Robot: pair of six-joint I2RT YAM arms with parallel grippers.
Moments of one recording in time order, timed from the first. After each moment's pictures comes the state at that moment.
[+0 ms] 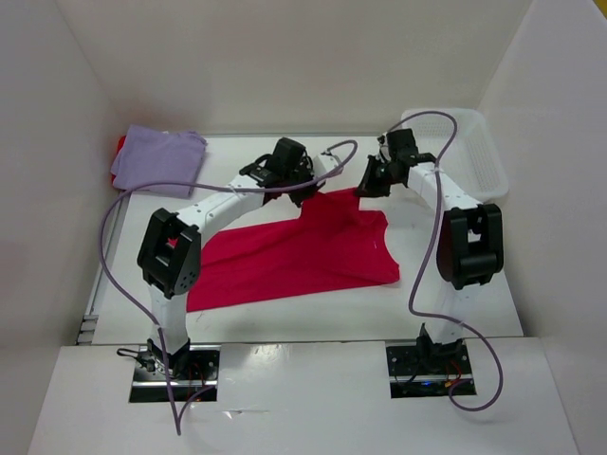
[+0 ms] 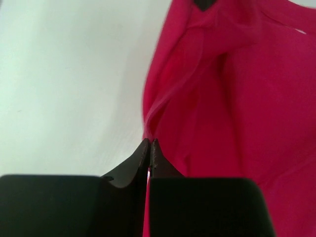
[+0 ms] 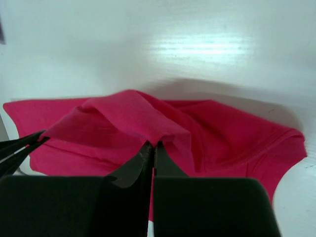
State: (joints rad) left arm -0.57 1.95 1.66 -0.40 0.25 0.45; right arm 0.15 1.87 1.49 -0.55 -0.37 0.43
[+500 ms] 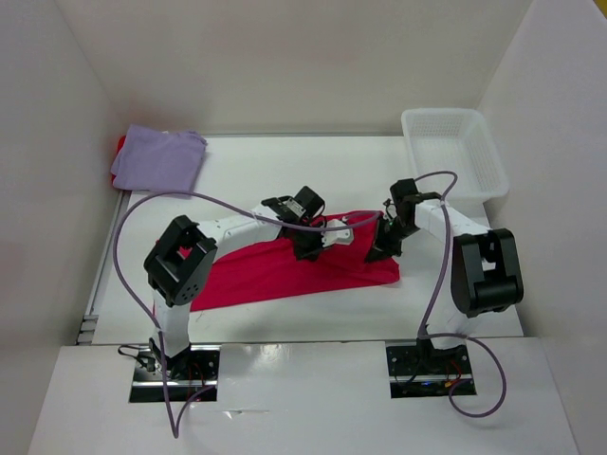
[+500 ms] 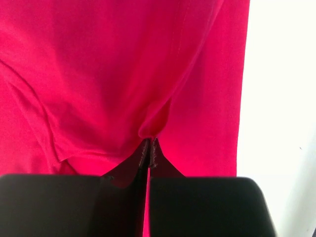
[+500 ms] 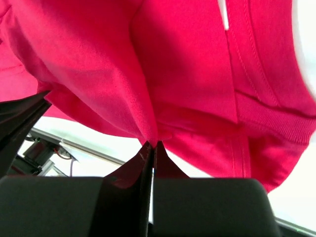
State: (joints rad) left arm -0.75 1.94 1.40 -0.58 0.39 0.60; right arm 0.15 1.63 1.01 -0.76 -0.43 0.46
